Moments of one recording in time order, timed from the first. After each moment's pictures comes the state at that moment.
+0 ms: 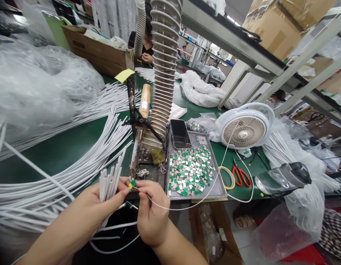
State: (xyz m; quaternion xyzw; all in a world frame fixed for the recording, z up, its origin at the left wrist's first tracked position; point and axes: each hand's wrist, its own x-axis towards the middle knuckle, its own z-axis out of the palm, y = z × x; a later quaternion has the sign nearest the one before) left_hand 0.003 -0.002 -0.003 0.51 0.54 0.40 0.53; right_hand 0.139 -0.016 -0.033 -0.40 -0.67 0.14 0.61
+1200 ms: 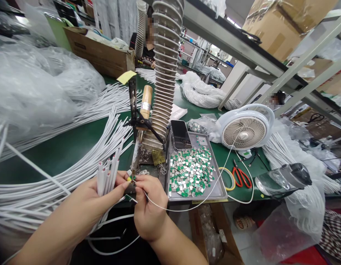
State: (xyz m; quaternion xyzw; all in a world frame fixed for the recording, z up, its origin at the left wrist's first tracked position) left_hand 0.000 0.004 0.004 0.51 0.53 0.41 0.53; right_hand 0.133 -0.005 -0.029 -0.38 -0.68 0.10 0.61
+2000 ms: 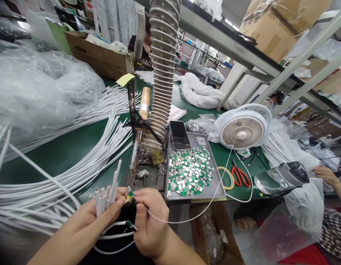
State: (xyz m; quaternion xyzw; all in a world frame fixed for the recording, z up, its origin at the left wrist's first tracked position) left_hand -0.002 -0.022 -0.011 0.56 0.49 0.41 0.53; right_hand 0.142 -0.030 -0.027 -0.36 -0.69 0.16 0.60
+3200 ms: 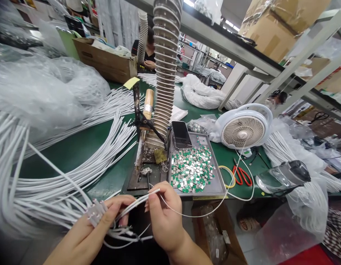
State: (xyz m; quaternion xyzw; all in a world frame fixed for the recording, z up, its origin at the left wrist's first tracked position) left_hand -0.006 -0.045 -0.017 0.60 0.49 0.39 0.49; right_hand 0.158 -0.039 -0.013 -0.43 -0.57 0.38 0.58
